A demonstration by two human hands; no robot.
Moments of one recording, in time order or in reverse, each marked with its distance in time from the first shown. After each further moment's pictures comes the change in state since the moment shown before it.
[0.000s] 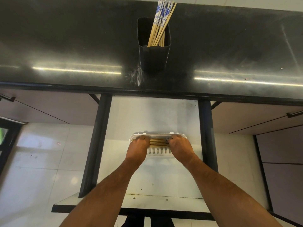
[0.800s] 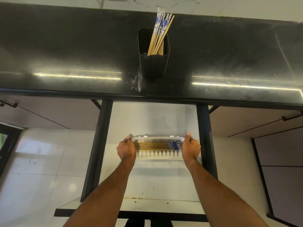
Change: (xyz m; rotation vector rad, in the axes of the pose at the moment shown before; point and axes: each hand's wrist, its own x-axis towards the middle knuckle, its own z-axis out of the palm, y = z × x) left_hand 0.012 -0.022 -0.001 -0.787 0.303 -1.013; right_hand -0.002 0.005 -0.003 0.995 0.380 1.004
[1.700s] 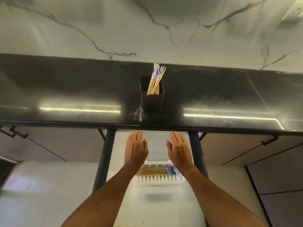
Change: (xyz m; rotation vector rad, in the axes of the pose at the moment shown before) left_hand -0.045 0.108 -0.045 0.382 -0.008 1.025; right_hand -0.042 -0.108 -0.032 -0.431 0.063 -0.977
